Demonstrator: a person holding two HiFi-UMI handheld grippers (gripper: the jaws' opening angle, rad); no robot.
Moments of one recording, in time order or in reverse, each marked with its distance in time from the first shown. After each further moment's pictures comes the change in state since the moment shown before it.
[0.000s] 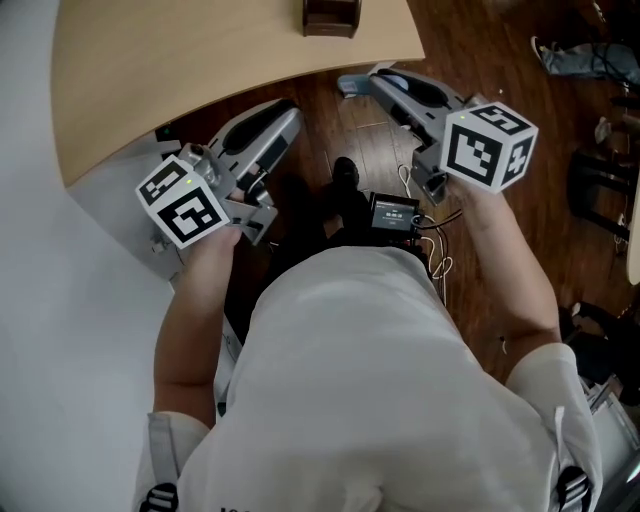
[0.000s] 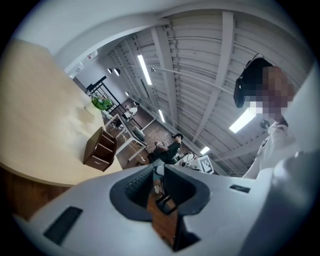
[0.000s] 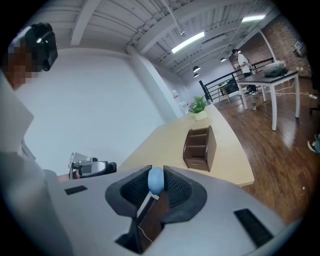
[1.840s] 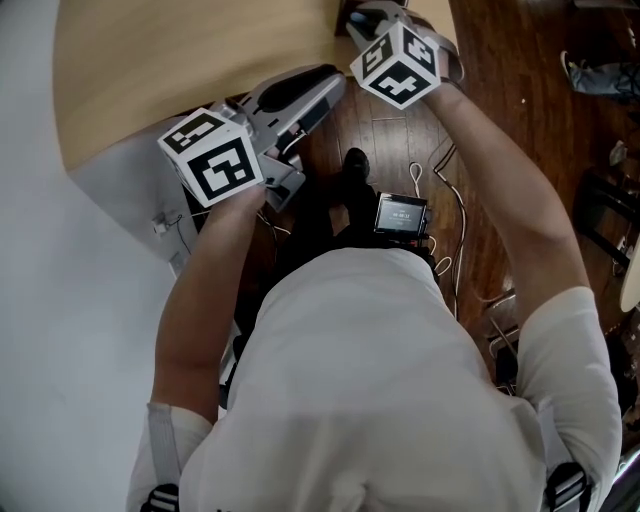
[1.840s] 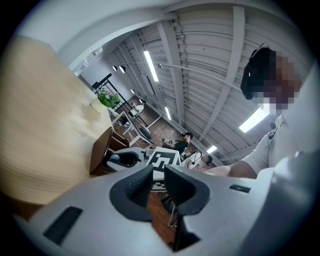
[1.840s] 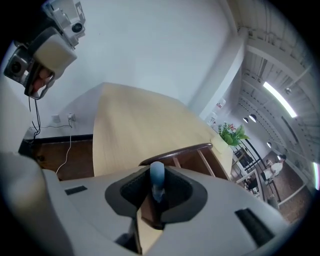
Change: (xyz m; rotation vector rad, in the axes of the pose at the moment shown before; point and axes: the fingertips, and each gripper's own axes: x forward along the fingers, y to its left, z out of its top) left arm 0.004 0.010 0.002 0.017 -0.003 0.047; right arm 0.155 -0.041 -0.011 -1.121 0.338 -0.255
